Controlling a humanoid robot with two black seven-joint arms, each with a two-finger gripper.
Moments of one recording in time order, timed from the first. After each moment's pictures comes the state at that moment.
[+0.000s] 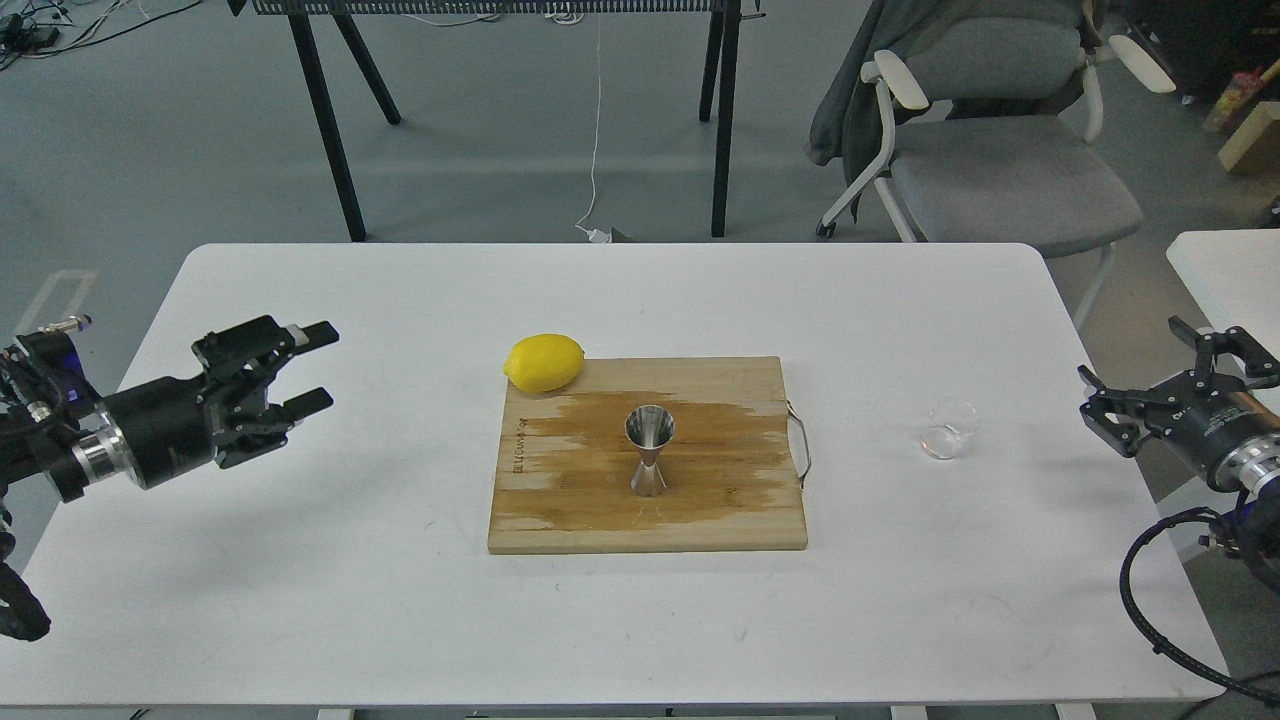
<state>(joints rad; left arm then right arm) -0.45 0.91 -0.61 -1.14 0.61 -0.49 -0.49 0.33 -0.57 1.05 0.71 0.48 0.49 -0.25</state>
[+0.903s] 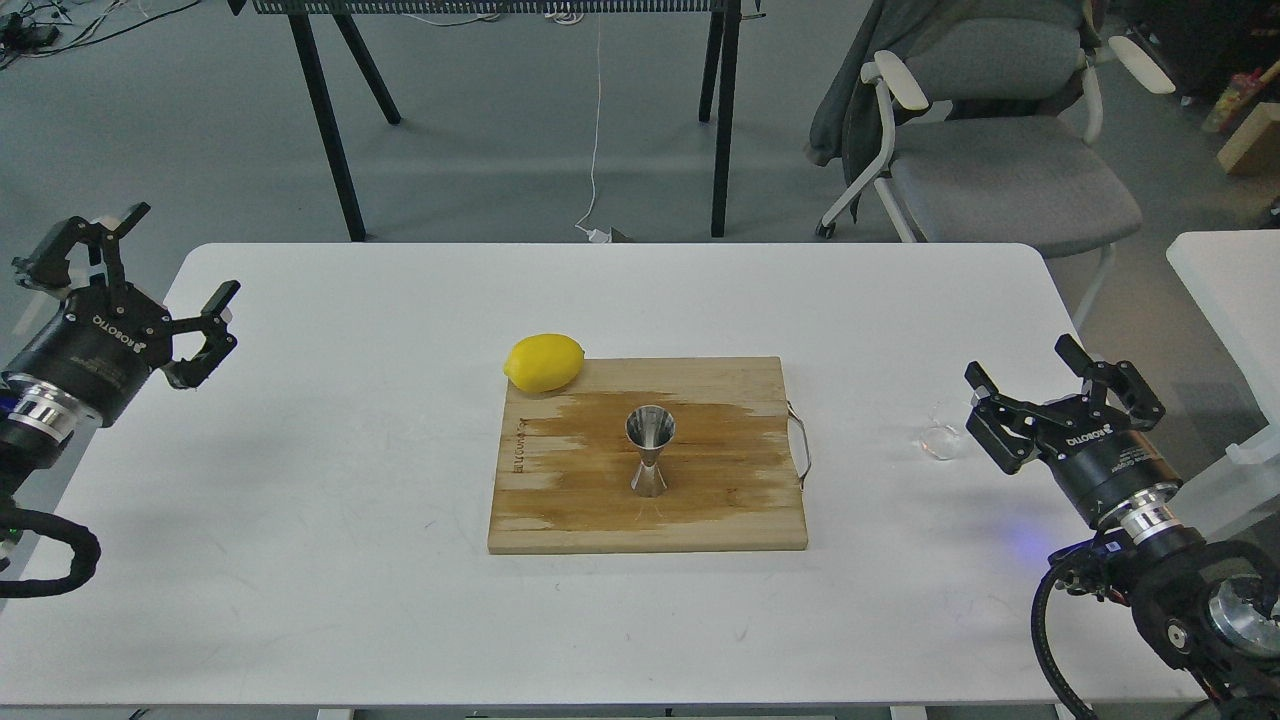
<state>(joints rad) -0.41 0.83 -0.65 -1.05 -0.08 -0.49 -0.49 0.06 -0.47 1.11 1.16 0.75 0.45 -0.16</state>
